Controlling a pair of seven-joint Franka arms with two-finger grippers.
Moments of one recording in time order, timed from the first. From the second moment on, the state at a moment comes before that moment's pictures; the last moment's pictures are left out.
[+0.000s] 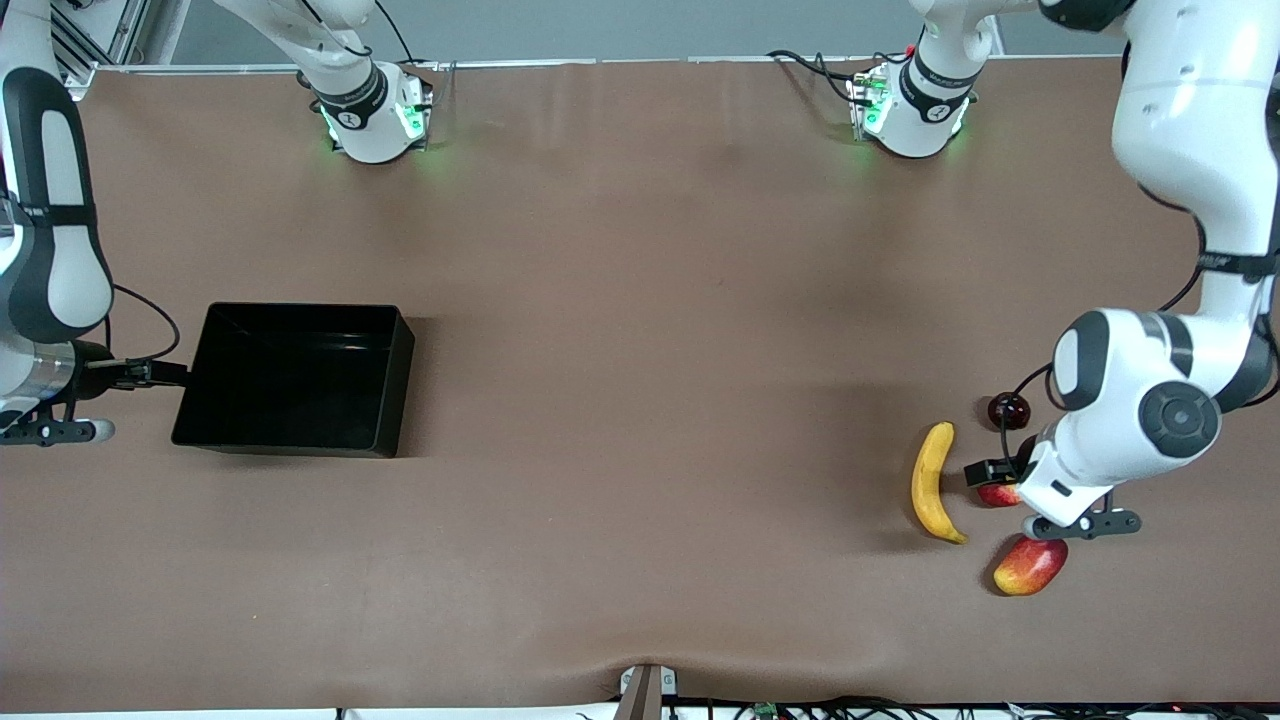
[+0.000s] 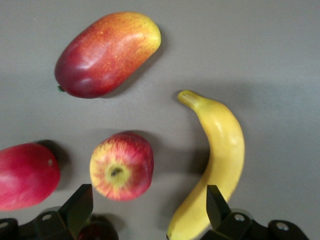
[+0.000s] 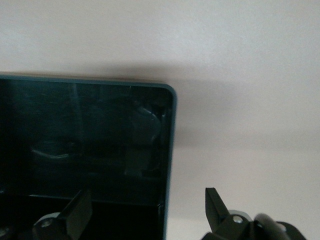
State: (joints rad) left arm 0.12 0.70 -0.19 -1.49 0.20 2.17 -0.21; right arm -0.25 0.40 -0.07 -1.80 0.02 2.01 -0.36
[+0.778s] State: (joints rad) left arm 0.14 0.78 -0.18 -1.46 0.29 2.19 -0.18; right arm -0.27 0.41 -0.07 -1.96 0.02 2.19 -0.36
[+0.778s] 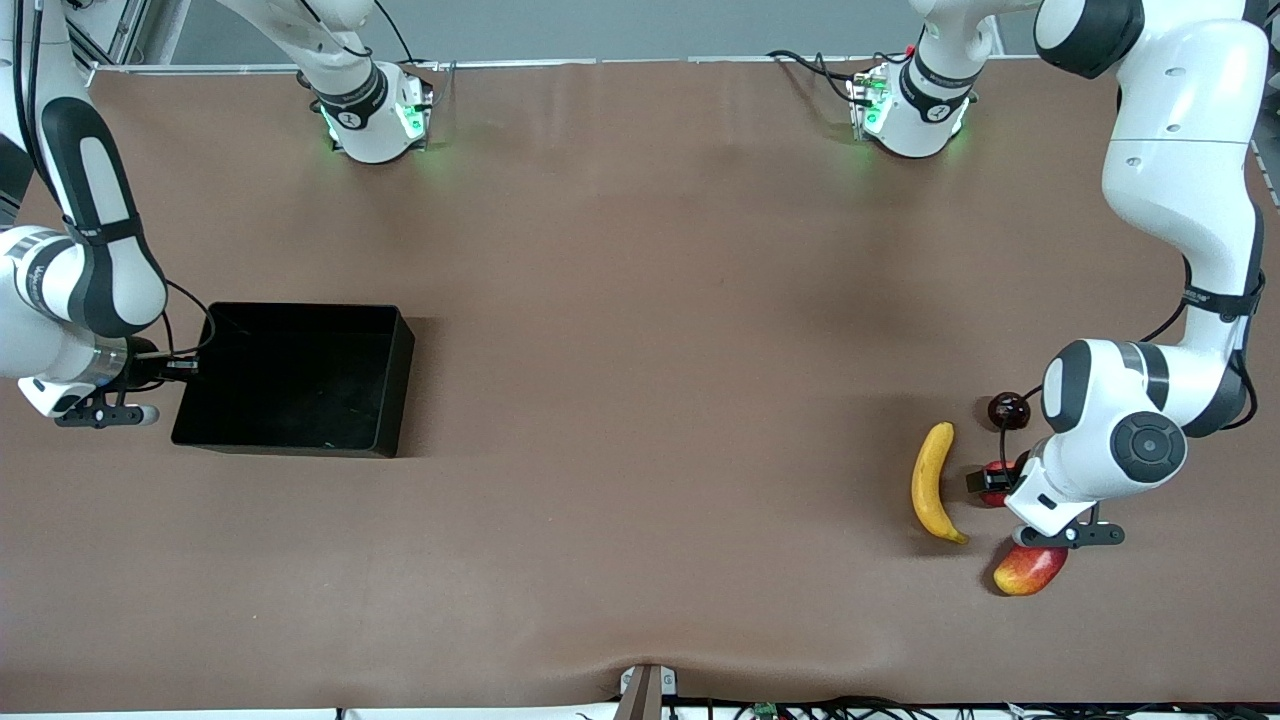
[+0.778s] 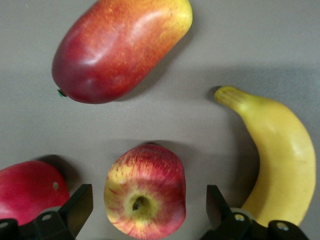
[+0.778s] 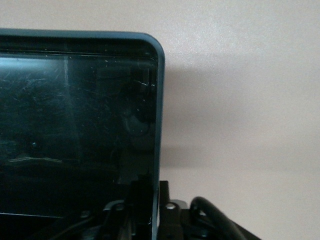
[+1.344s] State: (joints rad) left arm 0.14 0.79 -0.18 -1.46 0.29 2.19 -0.18; right arm -0.25 0.40 -0.05 -1.73 0.11 1.83 -0.36
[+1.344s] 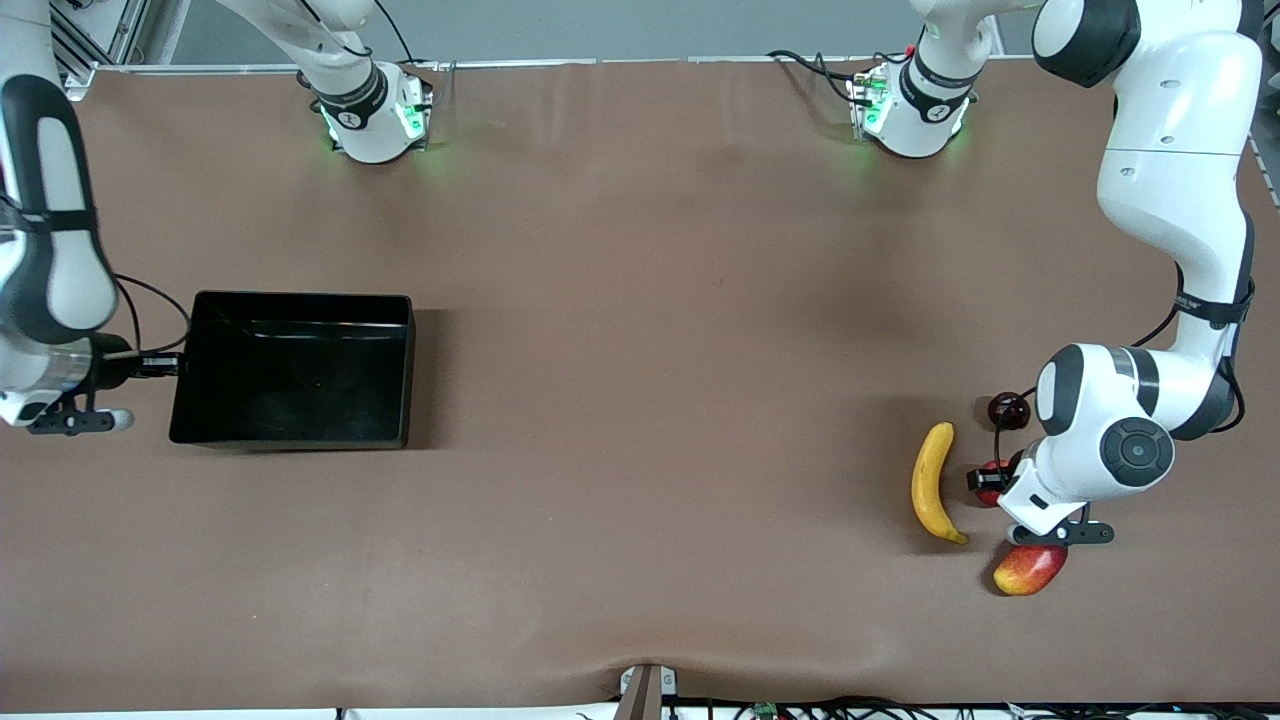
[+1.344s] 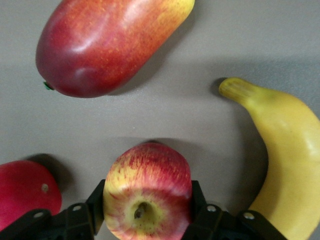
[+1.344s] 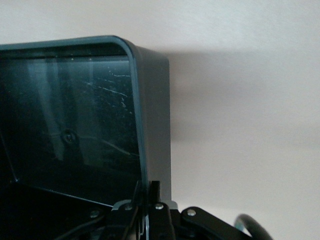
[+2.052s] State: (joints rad) left arm 0.13 0.64 -0.22 -1.42 0.29 2.03 -0.19; right arm 0.07 0.40 -0.04 -1.67 0.39 1.78 -0.12
